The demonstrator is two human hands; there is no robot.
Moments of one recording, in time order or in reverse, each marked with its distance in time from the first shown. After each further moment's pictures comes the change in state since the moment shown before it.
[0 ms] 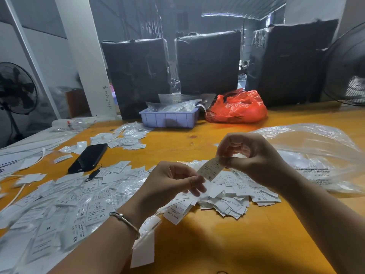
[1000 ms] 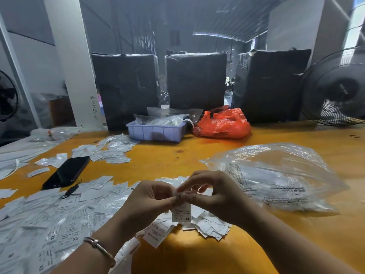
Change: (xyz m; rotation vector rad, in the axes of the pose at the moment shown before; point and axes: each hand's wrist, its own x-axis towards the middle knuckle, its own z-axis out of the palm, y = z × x) left_hand 0.003 -0.004 0.002 -0.012 0.075 0.007; right_hand -0.005 0.006 0.028 -0.137 -0.116 0.059
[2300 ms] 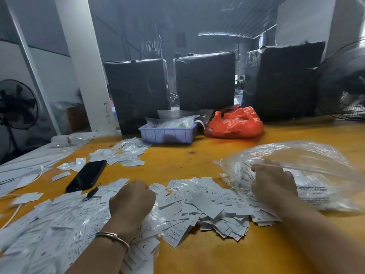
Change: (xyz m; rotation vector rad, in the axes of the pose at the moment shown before) left_hand 0.004 -0.011 -0.039 0.867 0.508 -0.493; right_hand -0.001 0.053 -0.032 -0.858 0.266 0.662
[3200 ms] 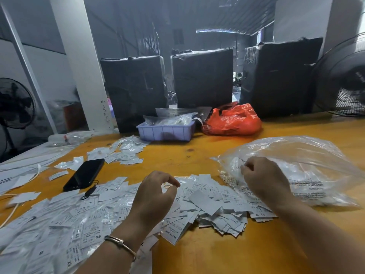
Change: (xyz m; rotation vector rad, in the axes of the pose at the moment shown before) left_hand -0.016 0.019 0.019 -0.415 -0.035 0.422; right_hand -0.002 -0.005 0.005 0.484 0.062 -0.026
